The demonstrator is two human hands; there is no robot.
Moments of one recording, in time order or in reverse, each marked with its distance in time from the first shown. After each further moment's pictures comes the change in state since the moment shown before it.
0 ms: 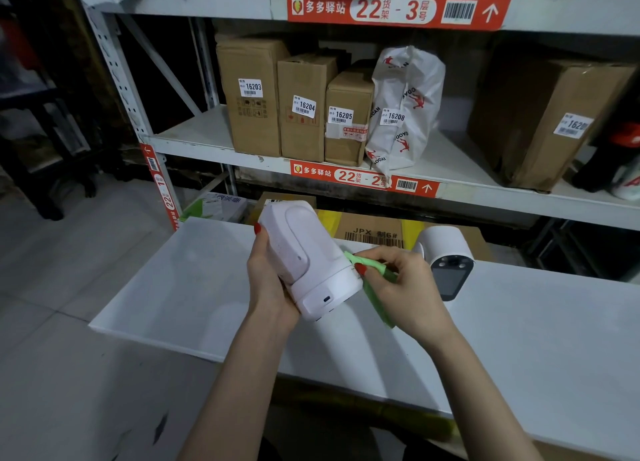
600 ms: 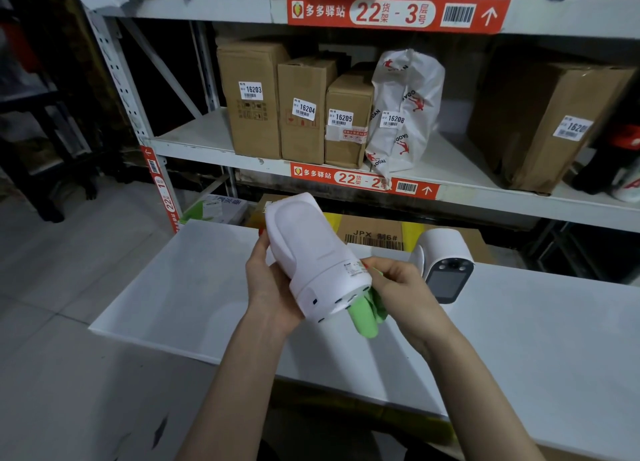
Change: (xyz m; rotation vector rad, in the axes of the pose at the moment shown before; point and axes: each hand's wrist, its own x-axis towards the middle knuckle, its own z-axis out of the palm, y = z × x) left_hand -0.006 0.005 0.000 -0.108 -0.121 -0.180; right_hand -0.003 -0.007 0.002 0.449 -0.175 0.283
